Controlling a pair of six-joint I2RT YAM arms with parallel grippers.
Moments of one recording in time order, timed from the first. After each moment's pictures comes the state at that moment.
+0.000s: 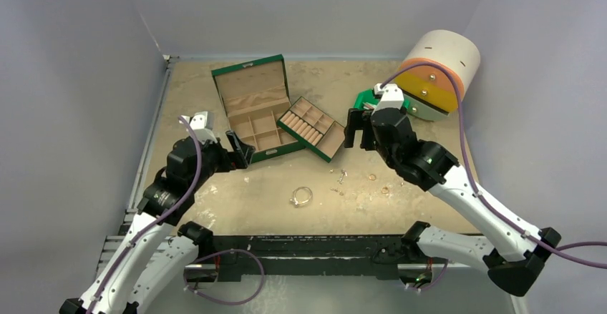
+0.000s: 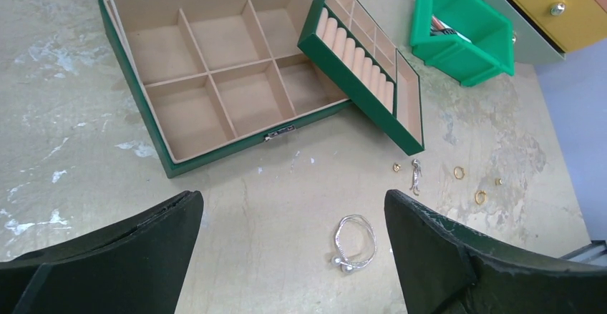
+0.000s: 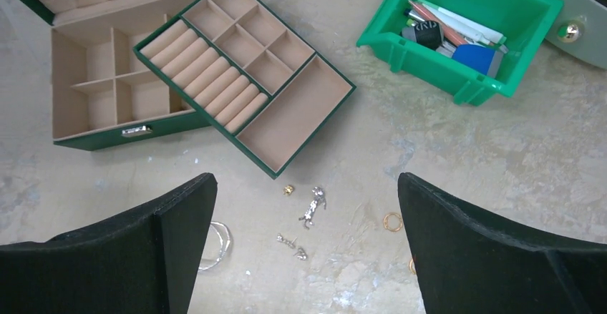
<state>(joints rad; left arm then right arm) -0.42 0.60 0.72 -0.51 -0.06 -0.52 0.77 1.03 1.13 -0.67 0.51 0.44</state>
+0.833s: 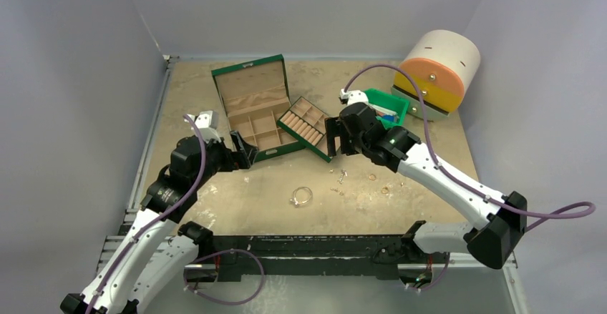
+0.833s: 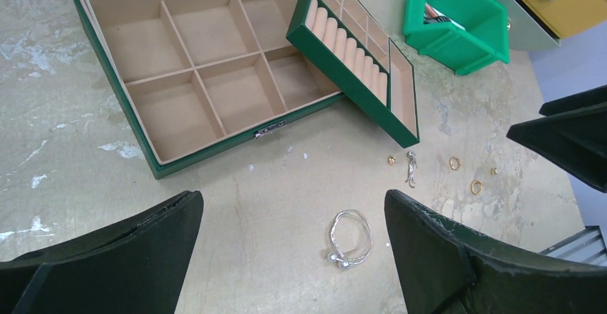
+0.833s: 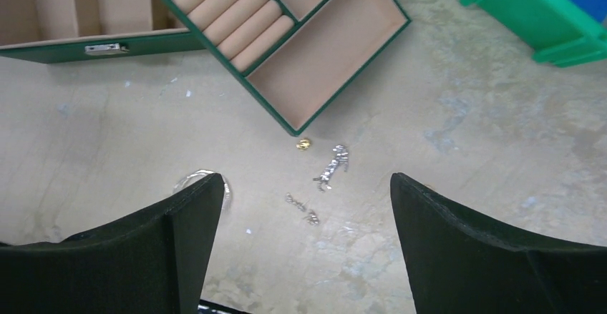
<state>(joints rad) -0.43 0.63 0.70 -0.47 -0.01 -0.51 0.77 1.25 1.16 -0.72 0.35 0.44</state>
